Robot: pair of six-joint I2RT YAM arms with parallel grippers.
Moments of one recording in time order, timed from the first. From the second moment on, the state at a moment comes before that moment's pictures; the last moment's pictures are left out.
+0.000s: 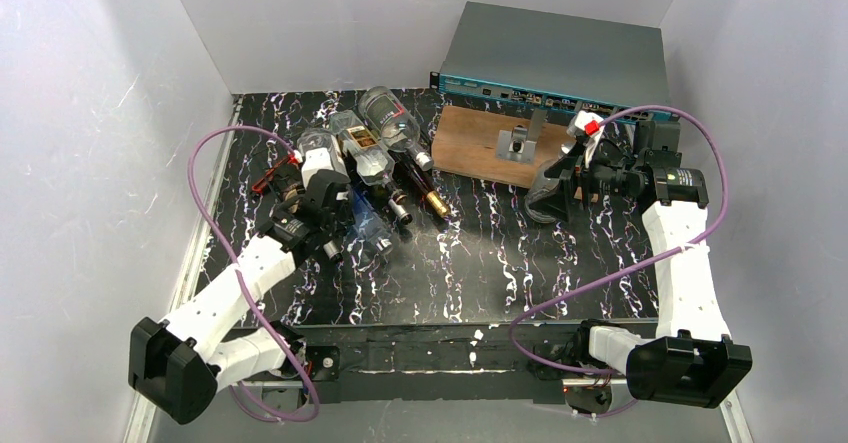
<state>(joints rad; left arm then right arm) -0.53 1.08 0.86 -0.55 -0.50 -0.53 -0.07 1.14 1.23 -0.95 -1.09 -0.66</state>
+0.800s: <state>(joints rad) -0.57 1.04 0.85 -0.64 -0.58 -0.65 -0.07 1.14 1.21 -0.94 -1.09 -0.65</state>
